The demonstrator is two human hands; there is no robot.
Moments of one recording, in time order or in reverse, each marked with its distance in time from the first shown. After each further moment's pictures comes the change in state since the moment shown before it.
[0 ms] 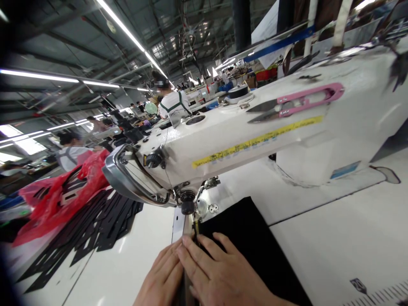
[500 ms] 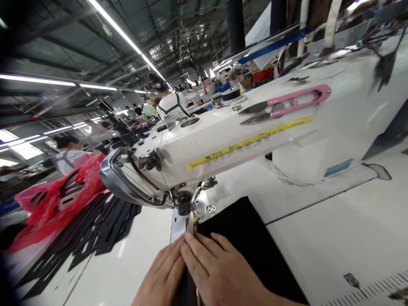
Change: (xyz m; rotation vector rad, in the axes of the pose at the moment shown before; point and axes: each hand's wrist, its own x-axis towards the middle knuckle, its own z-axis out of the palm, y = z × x) left_hand -0.003 -0.001 0.002 -0.007 -0.071 -0.029; right_hand -0.001 0.000 -0.009 0.038 0.046 0.053
